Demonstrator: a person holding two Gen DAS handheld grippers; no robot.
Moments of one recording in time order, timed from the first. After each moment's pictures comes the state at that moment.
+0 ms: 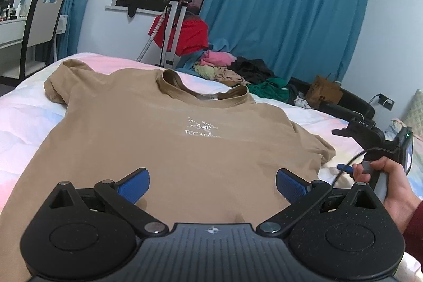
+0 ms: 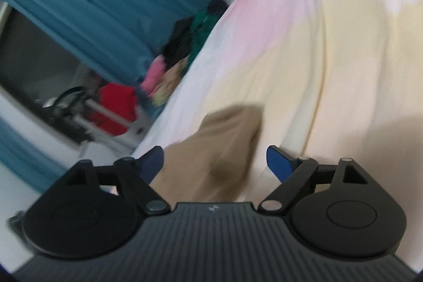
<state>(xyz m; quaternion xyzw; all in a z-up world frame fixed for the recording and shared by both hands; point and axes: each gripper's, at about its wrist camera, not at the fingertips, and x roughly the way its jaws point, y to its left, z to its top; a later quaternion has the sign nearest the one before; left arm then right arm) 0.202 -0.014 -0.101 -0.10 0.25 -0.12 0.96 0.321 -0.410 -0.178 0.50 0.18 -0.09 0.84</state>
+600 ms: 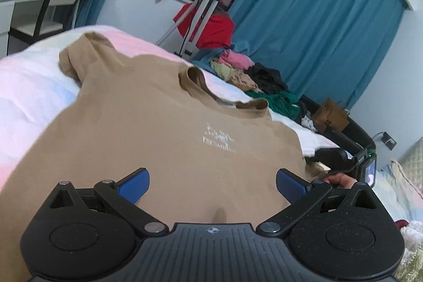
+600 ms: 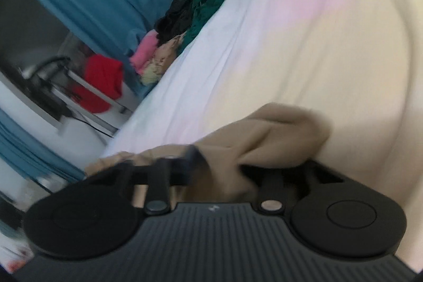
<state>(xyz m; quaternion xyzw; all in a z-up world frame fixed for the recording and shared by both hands) 0.233 0.022 -0.093 -0.20 0.26 -0.09 0.94 0.438 -0.376 -0.174 0.40 0.22 -0.13 0.88</state>
